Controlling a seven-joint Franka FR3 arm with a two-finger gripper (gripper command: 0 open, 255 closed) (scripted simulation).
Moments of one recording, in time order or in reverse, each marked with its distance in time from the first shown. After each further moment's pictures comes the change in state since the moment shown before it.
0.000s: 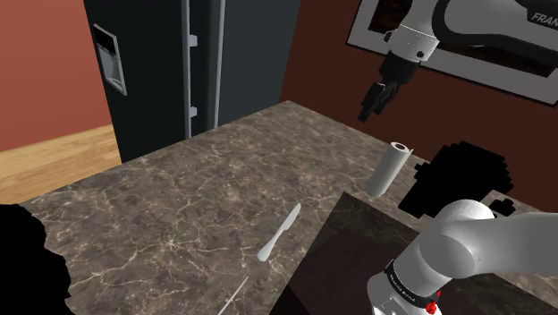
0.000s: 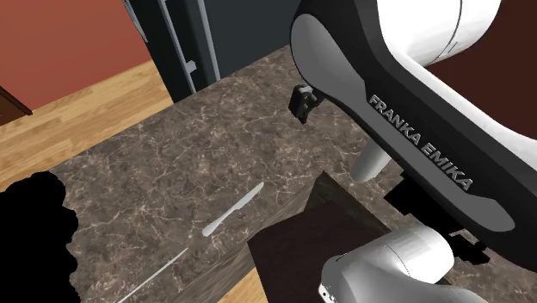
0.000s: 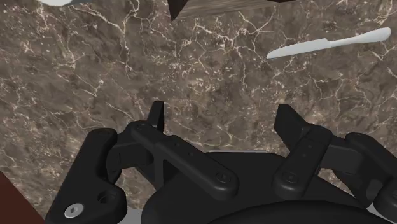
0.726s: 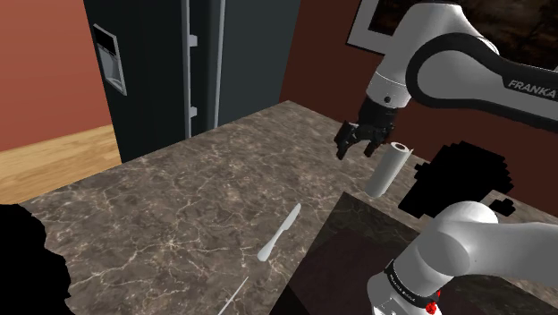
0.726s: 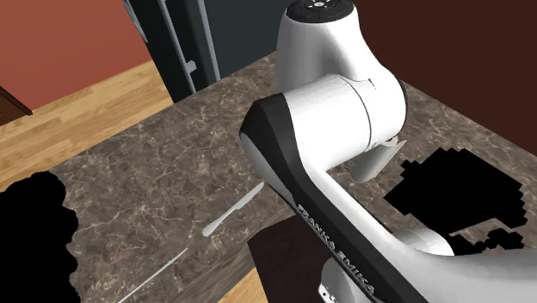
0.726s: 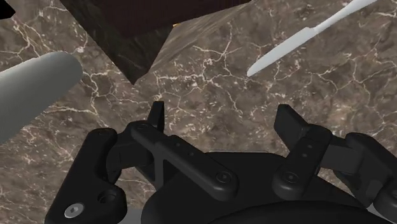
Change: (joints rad) arm -0.069 -0.140 0.227 -0.256 0.182 0.082 0.485
